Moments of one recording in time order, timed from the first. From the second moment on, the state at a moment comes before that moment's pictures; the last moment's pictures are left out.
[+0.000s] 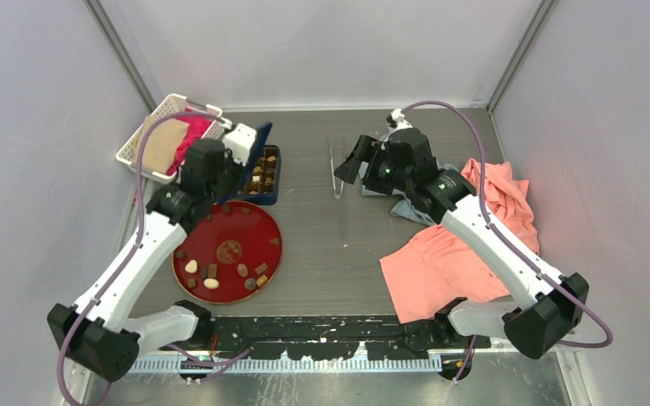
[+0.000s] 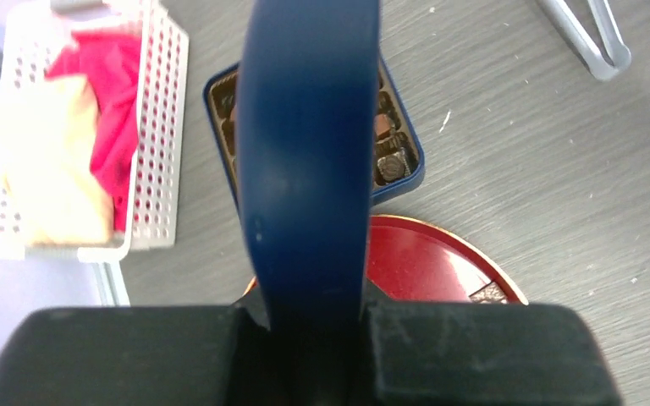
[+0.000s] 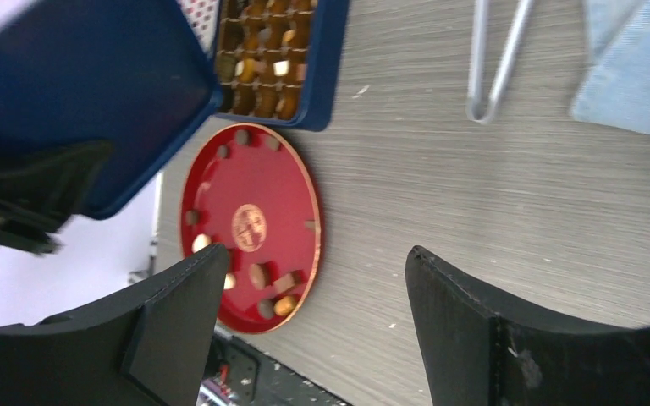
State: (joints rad) left arm -0.41 1.15 1.19 -0.60 -0.21 0.16; right arm 0.57 1.21 1.21 -0.52 -0.02 0.72
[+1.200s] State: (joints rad) left arm -0.55 0.87 0.74 -0.10 -0.05 0.81; right arm 0.56 1.68 1.49 -0.22 -0.53 1.47
